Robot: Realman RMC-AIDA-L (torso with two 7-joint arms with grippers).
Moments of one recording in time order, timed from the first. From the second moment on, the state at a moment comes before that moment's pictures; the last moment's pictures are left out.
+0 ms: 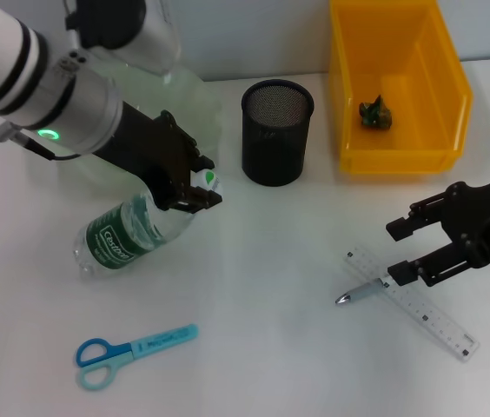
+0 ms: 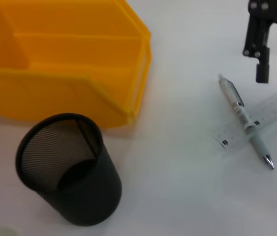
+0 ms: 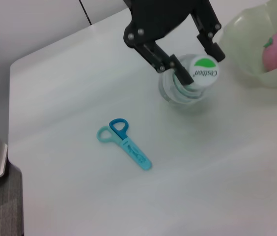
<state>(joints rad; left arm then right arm) -0.84 -2.07 1.32 1.19 2.39 1.50 -1.95 0.65 1.93 -0.77 -0.85 -2.30 -1.84 1.66</state>
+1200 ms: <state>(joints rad) -0.82 -2.06 1.11 1.26 2.44 1.63 -1.97 0.66 1.93 -0.77 -0.85 -2.30 -1.84 1.66</state>
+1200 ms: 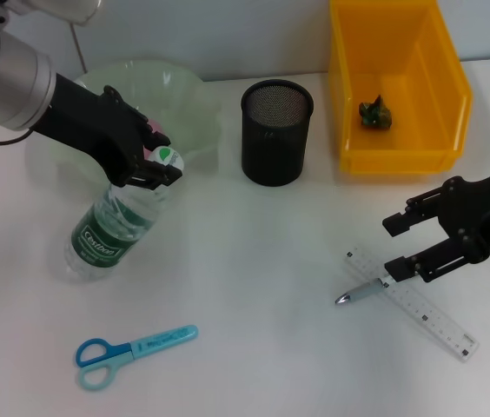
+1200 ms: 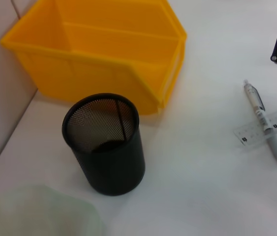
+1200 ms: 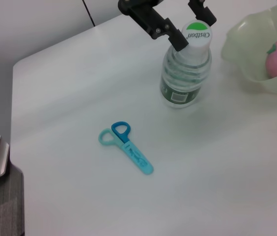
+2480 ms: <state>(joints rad) -0.75 -2.06 0.98 1.40 2.50 1.73 -2.05 0.67 1.92 -0.77 -0.85 -2.30 -1.85 1.65</state>
